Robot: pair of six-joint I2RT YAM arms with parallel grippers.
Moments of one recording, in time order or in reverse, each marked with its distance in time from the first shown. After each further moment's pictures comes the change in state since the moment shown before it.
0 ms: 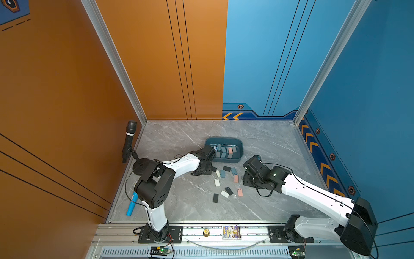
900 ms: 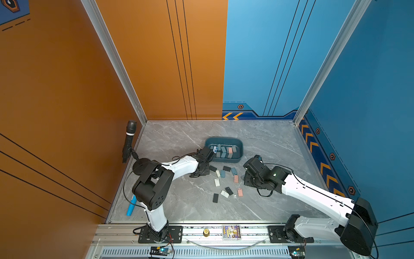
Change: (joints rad) left arm 0.004 -0.040 -0.074 0.035 -0.084 -0.015; right arm -0.003 -0.001 -0.007 -0.005 0.020 0.007
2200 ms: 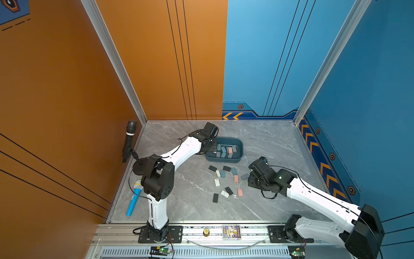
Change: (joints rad) left arm 0.054 0.188 0.557 -0.142 0.095 0.170; right arm -0.055 -0.094 -0.080 0.009 -0.003 0.001
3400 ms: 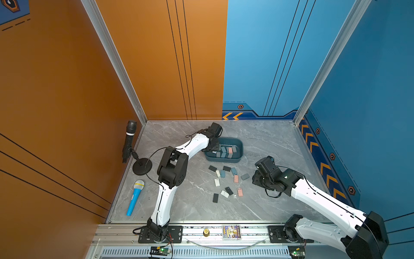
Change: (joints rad) left arm 0.011 0.252 0.212 -0.045 -0.060 -0.011; right arm -0.090 -0.037 -0.023 -0.001 -0.027 0.014
